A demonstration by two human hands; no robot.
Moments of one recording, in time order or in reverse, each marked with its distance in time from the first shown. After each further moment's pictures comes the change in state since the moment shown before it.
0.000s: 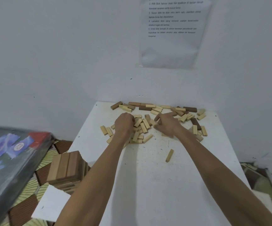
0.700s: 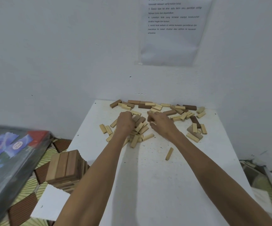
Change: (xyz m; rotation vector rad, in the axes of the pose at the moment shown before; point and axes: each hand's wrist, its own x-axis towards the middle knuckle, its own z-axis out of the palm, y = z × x) left_hand 0.008 0.003 0.000 -0.181 -0.115 -0.099; right_hand -0.003 -0.010 0.024 -0.025 0.222 -0.263
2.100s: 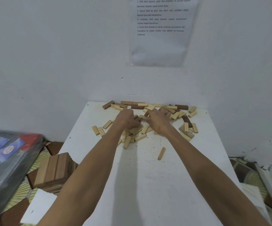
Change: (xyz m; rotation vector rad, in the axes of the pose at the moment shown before) left_hand 0.005 0.040 -0.016 0.137 -0.210 0.107; right_hand 0.014 0.003 -0.014 -0.199 -0.099 0.245
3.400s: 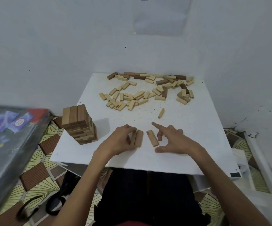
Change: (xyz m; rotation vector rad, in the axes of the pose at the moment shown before) left_hand -0.250 -0.060 0.062 -0.174 -0.162 0.294; right_hand -0.254 0.002 0.009 0.305 -0.397 -0.124
